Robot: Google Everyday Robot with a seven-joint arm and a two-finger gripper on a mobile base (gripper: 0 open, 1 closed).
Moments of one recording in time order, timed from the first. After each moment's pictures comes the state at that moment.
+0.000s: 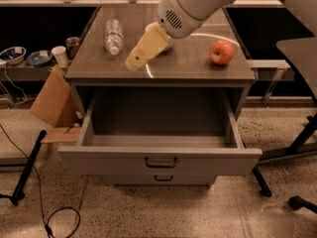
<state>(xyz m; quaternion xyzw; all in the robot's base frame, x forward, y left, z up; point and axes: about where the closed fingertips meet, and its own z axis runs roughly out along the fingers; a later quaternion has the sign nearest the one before) 0.585 0.001 0.976 -0.47 0.81 0.12 0.33</state>
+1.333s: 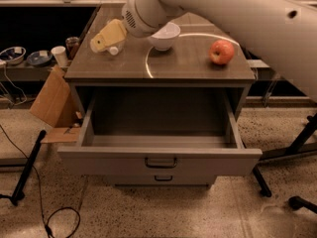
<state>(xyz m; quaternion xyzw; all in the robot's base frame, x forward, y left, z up) 0.667 0.077 0.955 -0.33 0.85 0.16 0.38</state>
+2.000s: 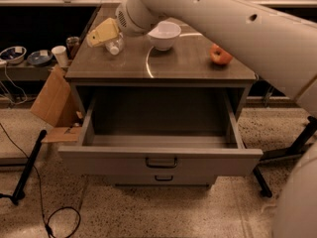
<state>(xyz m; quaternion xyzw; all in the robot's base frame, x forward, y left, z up) 0.712 0.093 0.938 -0.28 0.86 0.17 0.39</state>
